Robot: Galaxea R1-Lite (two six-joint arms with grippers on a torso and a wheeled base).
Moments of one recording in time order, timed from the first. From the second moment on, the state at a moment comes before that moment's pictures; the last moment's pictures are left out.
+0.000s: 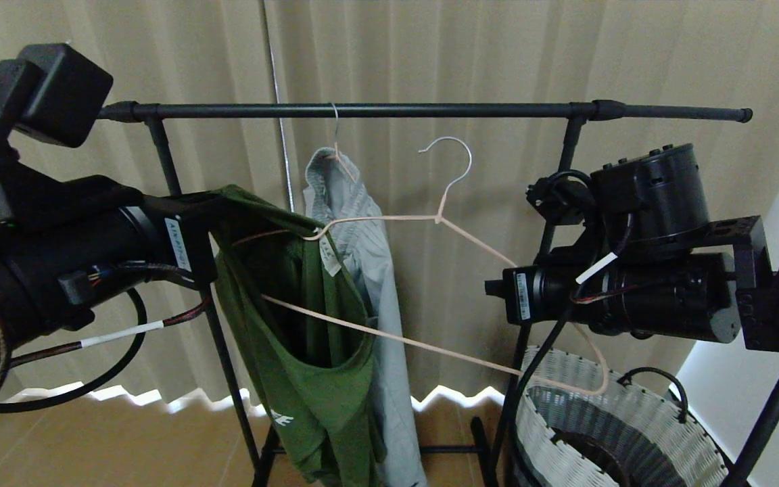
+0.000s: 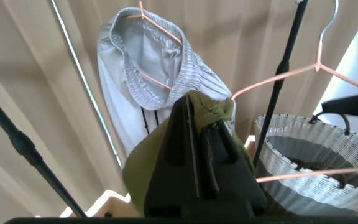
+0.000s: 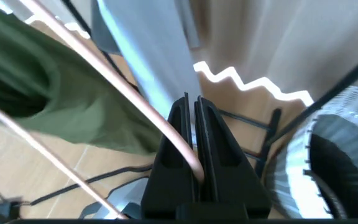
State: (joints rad) left arm -0.59 1.29 -0.84 -0.37 0.22 0.04; right arm 0.63 1.68 -1.11 0.01 -0.13 0.32
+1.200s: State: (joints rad) left arm -0.66 1.31 -0.86 -0.37 0.23 0.12; right arm 0.62 1.73 -1.20 0.03 -0.33 0.24
